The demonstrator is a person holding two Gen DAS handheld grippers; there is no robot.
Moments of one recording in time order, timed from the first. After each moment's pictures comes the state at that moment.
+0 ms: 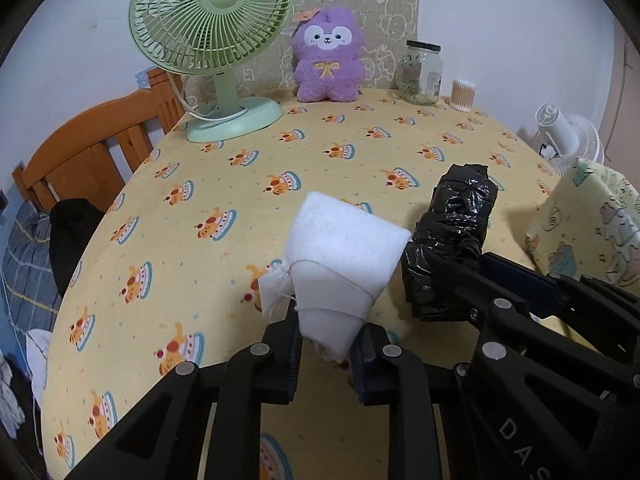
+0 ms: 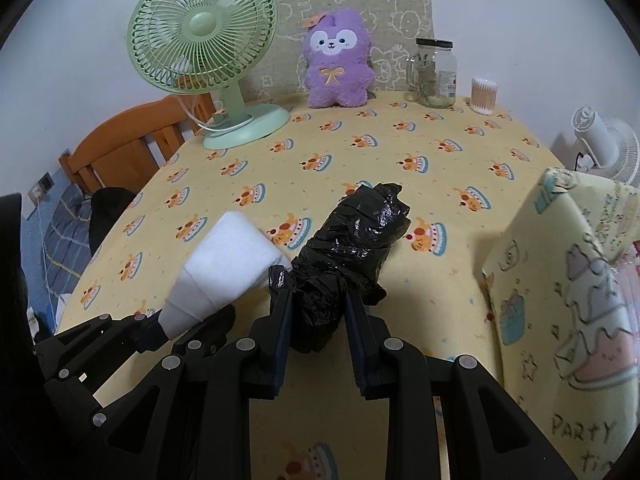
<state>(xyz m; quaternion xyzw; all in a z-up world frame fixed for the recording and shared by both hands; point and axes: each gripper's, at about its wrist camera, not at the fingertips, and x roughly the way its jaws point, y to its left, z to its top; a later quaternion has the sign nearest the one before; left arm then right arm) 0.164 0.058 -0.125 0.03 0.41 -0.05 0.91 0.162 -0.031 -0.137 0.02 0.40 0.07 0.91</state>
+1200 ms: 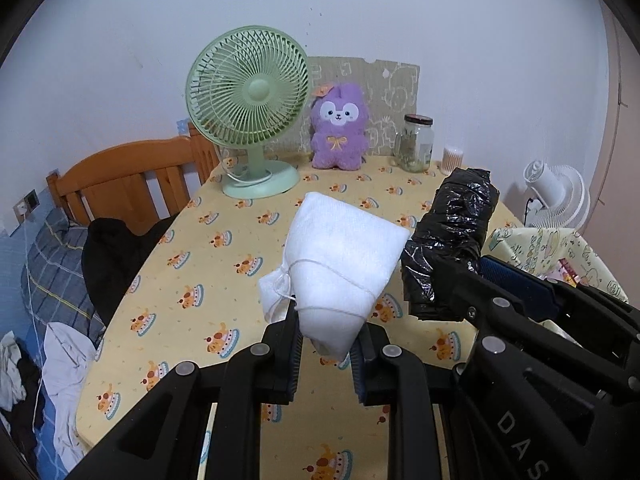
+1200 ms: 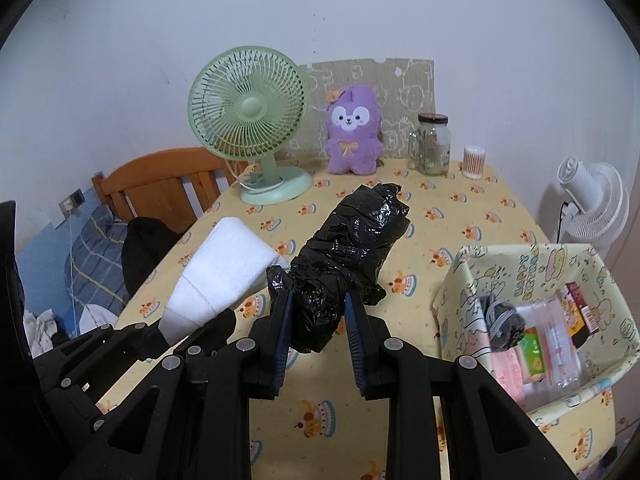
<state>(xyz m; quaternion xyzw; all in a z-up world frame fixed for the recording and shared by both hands) 0.087 0.046 -0.043 0.00 0.33 -0.01 0.95 0.089 -0.044 -0.049 0.01 0.32 0.11 0.94</state>
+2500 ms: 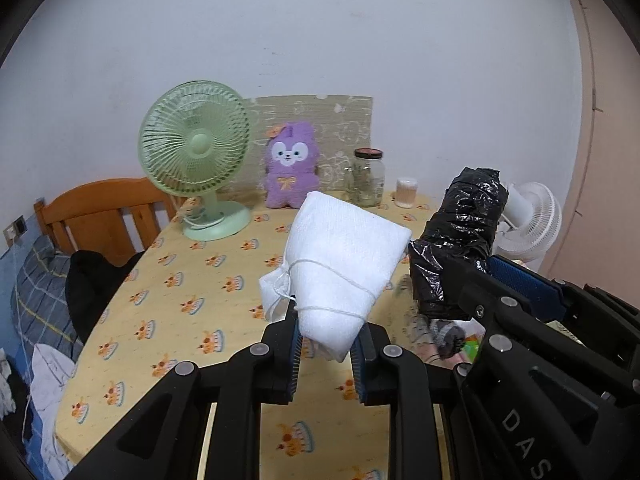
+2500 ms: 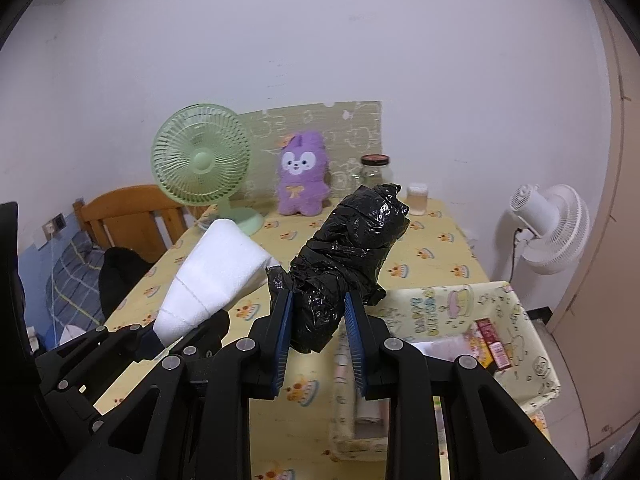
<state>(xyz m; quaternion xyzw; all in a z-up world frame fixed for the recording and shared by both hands) 0.078 -0.040 -0.009 0.01 0.28 -0.05 0.96 0.070 -0.133 -0.005 0.01 0.26 0.06 0.96</state>
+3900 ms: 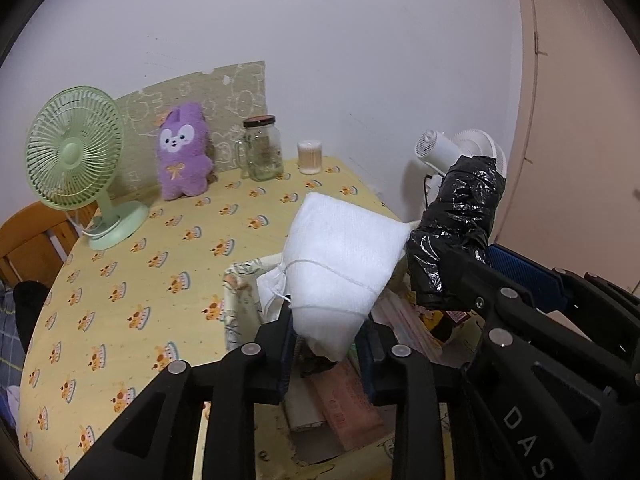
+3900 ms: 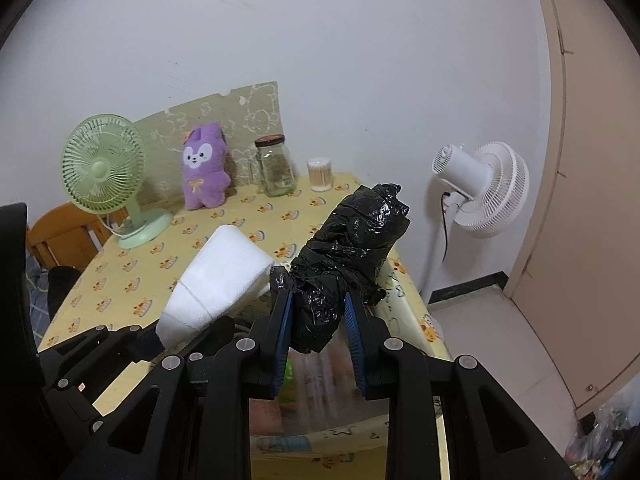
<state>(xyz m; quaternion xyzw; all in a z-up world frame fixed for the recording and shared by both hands) 0.117 -0.157 -0.043 0.06 0.32 -0.15 0.93 0.085 -0.250 -0.038 0.04 0.29 -0.04 0.96</state>
